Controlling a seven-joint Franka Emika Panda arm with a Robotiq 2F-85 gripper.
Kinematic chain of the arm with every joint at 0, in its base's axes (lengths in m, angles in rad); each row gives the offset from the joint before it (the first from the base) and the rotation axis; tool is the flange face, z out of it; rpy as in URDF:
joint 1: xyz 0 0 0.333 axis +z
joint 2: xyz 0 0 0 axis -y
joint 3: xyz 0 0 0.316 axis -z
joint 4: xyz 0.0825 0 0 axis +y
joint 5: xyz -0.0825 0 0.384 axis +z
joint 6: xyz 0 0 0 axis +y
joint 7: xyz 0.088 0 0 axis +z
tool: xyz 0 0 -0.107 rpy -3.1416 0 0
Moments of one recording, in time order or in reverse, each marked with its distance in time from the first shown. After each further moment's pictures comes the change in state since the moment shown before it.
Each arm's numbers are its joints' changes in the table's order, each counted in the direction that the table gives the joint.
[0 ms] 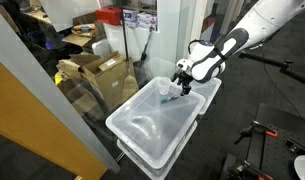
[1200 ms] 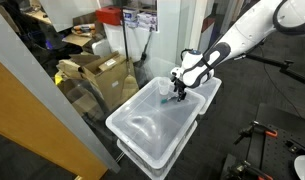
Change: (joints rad) arm 0.091 -0.189 0.056 -0.226 0.011 0.112 0.039
